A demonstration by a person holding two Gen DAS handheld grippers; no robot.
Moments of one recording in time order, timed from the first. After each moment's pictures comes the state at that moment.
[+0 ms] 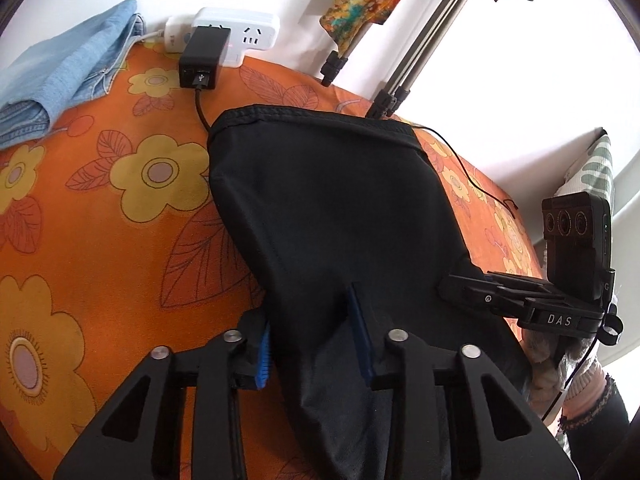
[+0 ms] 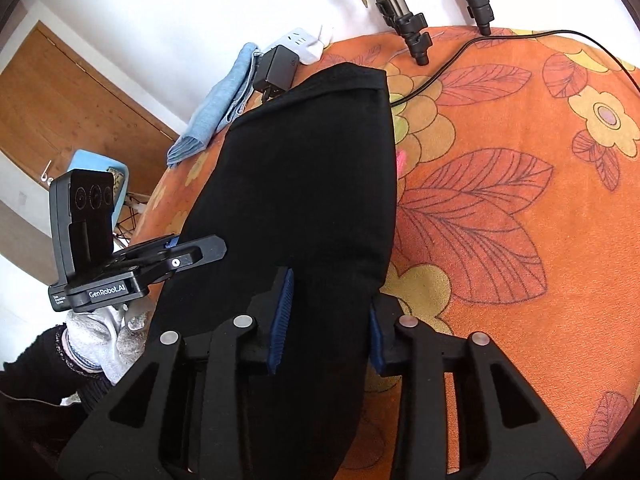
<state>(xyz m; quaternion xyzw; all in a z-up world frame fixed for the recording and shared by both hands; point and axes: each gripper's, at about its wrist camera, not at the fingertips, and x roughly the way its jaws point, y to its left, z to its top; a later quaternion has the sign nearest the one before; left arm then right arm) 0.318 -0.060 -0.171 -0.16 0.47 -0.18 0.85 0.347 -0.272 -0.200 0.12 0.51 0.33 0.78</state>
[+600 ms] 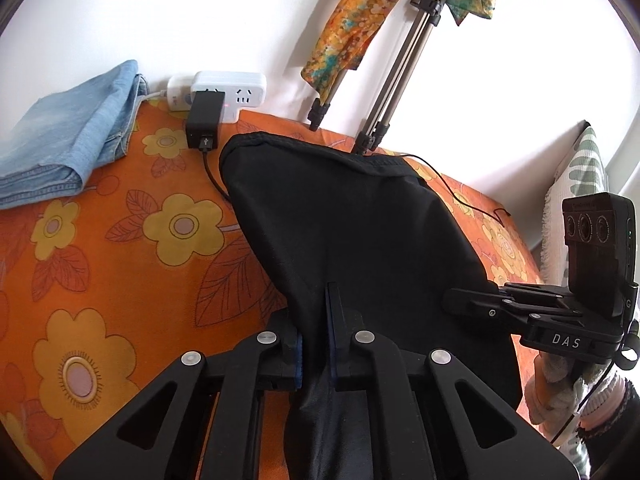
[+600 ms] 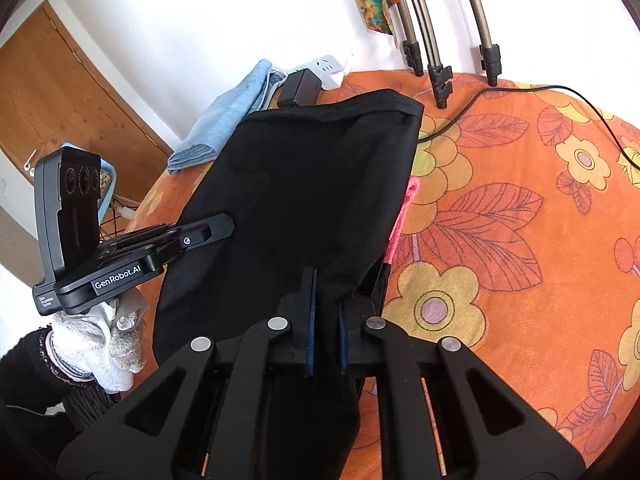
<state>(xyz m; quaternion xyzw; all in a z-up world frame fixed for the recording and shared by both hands) 0.294 -0.048 -0.125 -0.12 0.42 -0.18 0.88 0.308 -0.239 -0.149 0.08 0.48 0.29 0.82</state>
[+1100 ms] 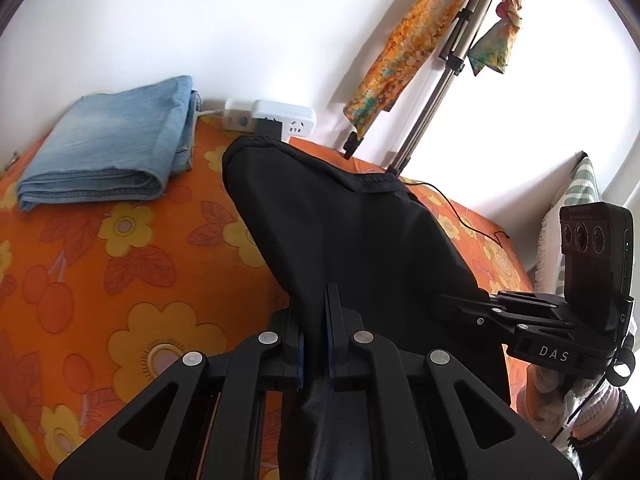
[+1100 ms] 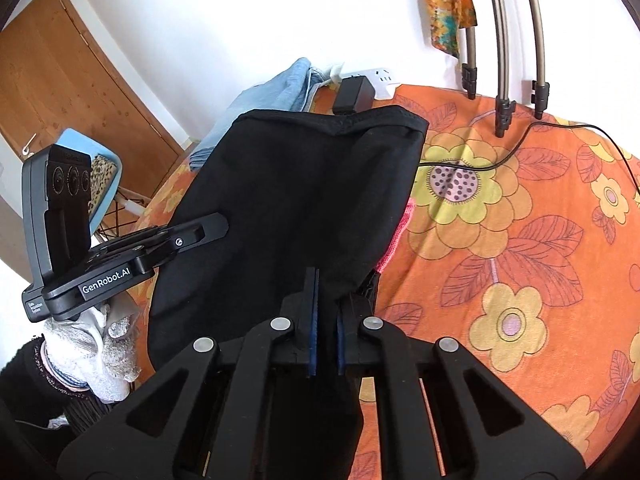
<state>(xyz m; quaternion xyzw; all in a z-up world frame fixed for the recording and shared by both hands) 0.267 0.027 -0.100 -0.15 0.40 -0.16 0.89 0.287 -0.159 -0.121 0.05 0.47 0.30 0.83</state>
